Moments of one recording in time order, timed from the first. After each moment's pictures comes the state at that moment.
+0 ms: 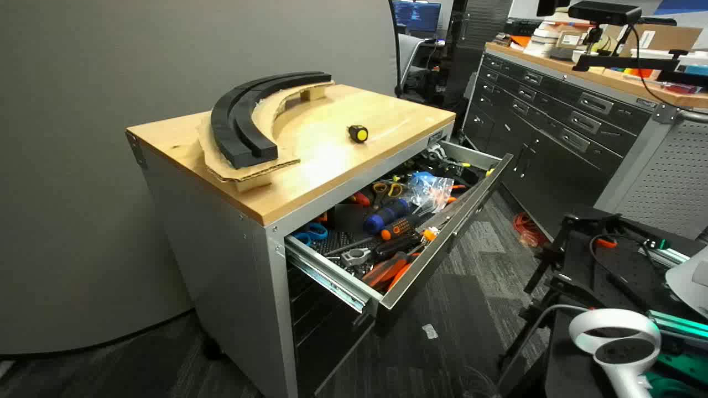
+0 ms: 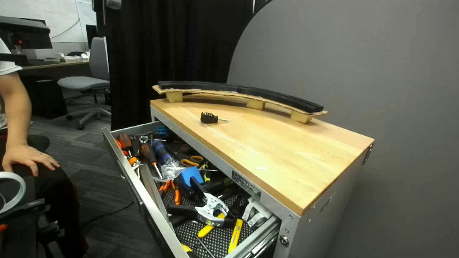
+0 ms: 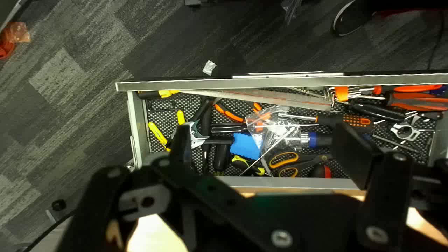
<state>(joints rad) 0.00 -0.43 0.12 -2.24 -0.11 1.68 0.15</state>
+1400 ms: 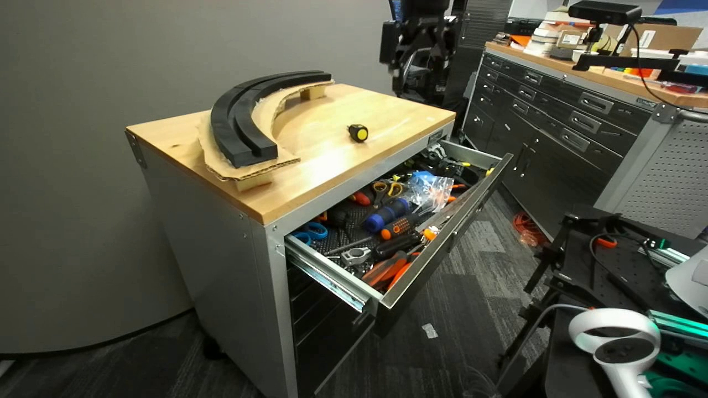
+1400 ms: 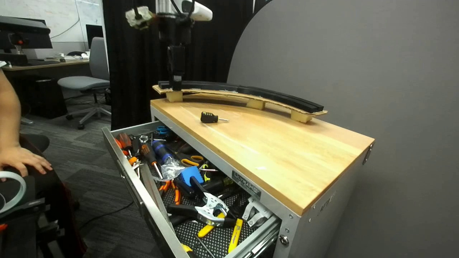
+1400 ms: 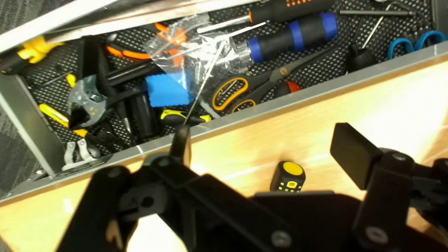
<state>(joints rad) 0.05 0.13 0.17 -1.98 -0.10 2.02 0.61</state>
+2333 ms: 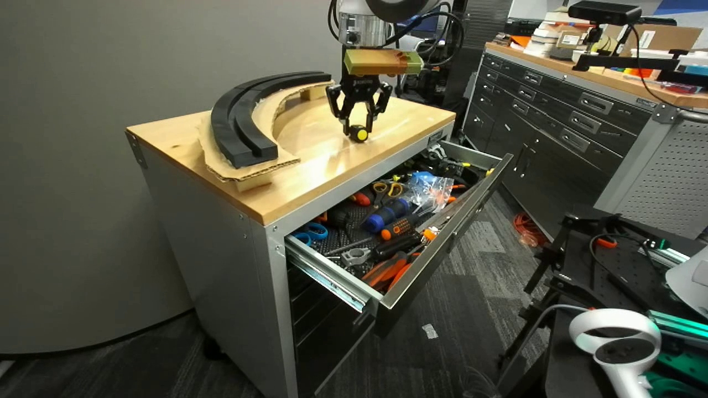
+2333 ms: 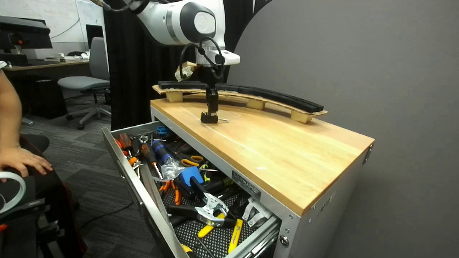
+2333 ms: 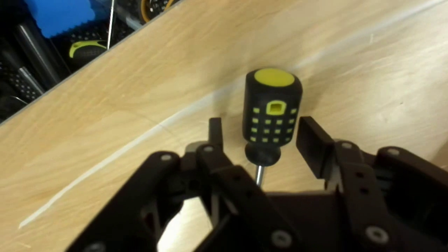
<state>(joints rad) 0.19 0.53 -0.02 -1.70 -0.12 2.25 0.77</state>
